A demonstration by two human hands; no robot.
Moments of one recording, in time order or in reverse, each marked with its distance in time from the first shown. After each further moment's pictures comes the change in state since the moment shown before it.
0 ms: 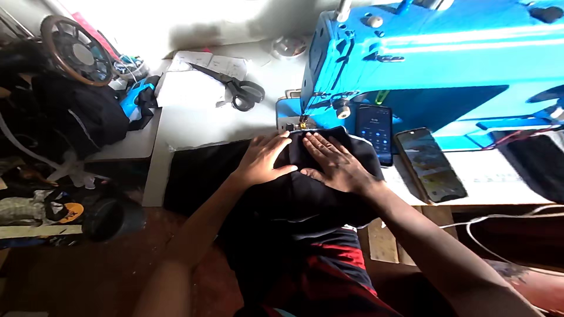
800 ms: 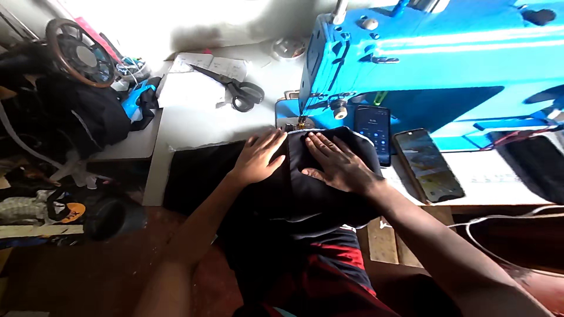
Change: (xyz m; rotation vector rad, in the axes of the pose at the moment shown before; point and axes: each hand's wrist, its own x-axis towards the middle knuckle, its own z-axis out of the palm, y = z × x) left_hand -0.002 -0.002 -0.004 0.024 -0.143 -0.142; right_hand 0.001 -0.002 -0.016 -0.085 -0.175 0.081
